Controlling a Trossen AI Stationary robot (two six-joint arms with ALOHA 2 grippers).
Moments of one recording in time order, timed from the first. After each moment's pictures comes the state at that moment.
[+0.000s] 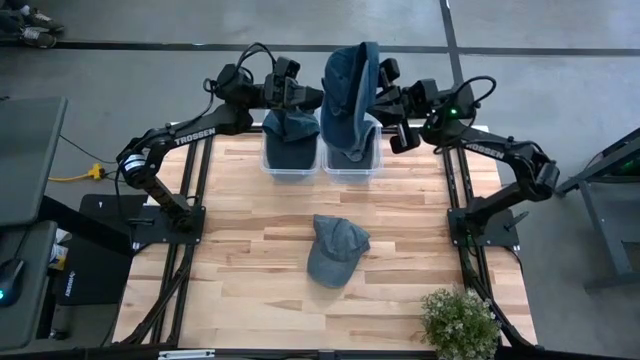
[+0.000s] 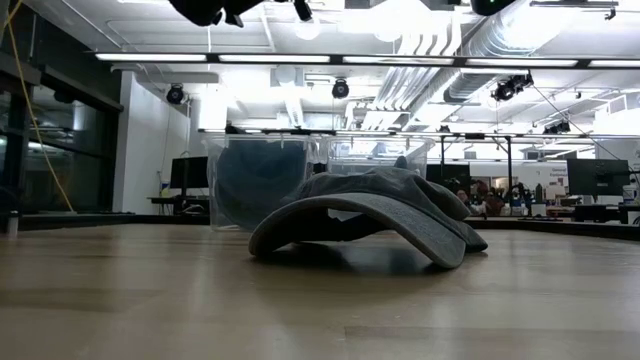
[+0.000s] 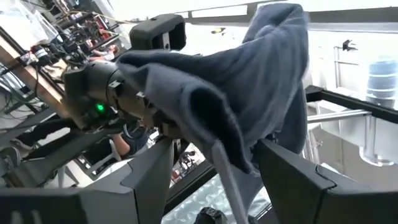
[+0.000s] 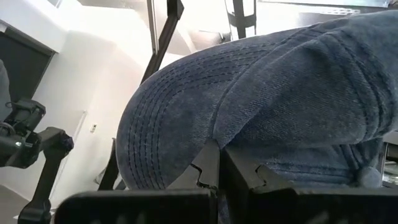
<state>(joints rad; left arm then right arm) 0.58 1.58 1.40 0.81 0.78 -1.44 -0.56 1.44 1.23 1.09 -0.86 0.33</state>
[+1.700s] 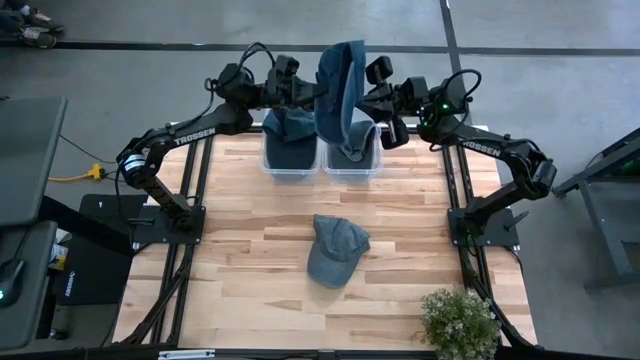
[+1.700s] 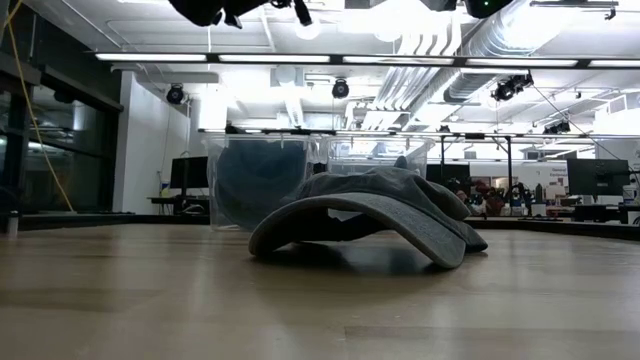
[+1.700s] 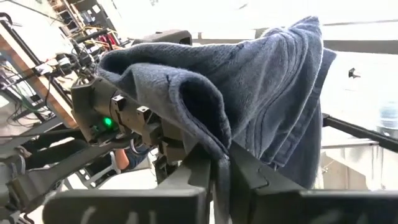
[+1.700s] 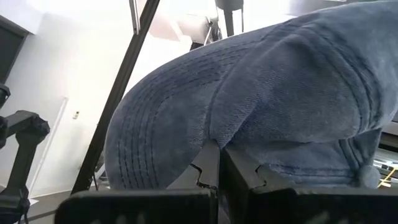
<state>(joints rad) 0.58 1.58 1.40 0.78 0.69 -1.46 -0.57 1.47 1.26 0.99 -0.83 0.24</state>
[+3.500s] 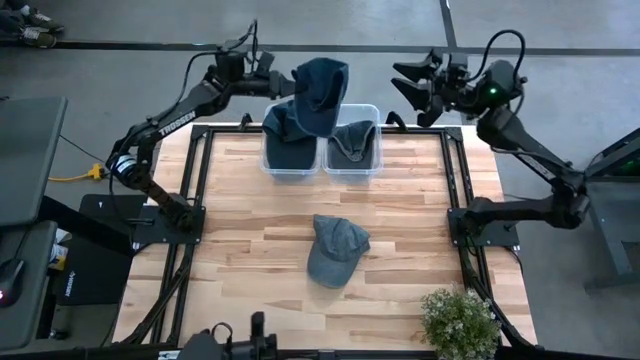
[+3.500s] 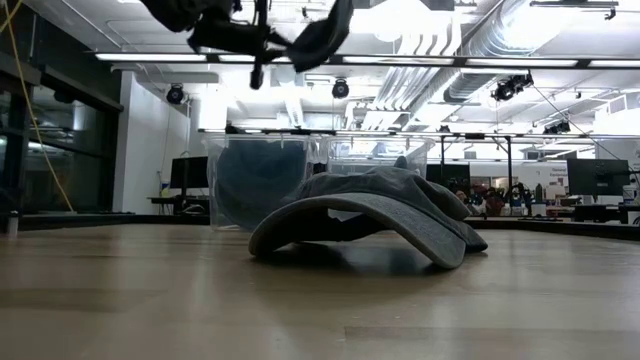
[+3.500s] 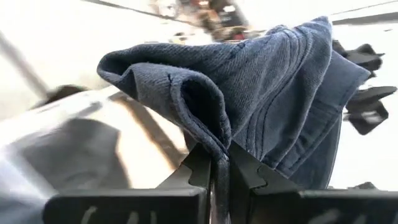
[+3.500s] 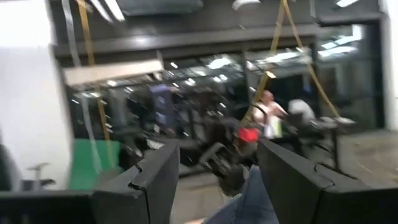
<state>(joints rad) 0.85 1.53 1.40 0.02 0.77 -0.83 -0.73 1.12 1.26 0.22 -0.52 0.30</state>
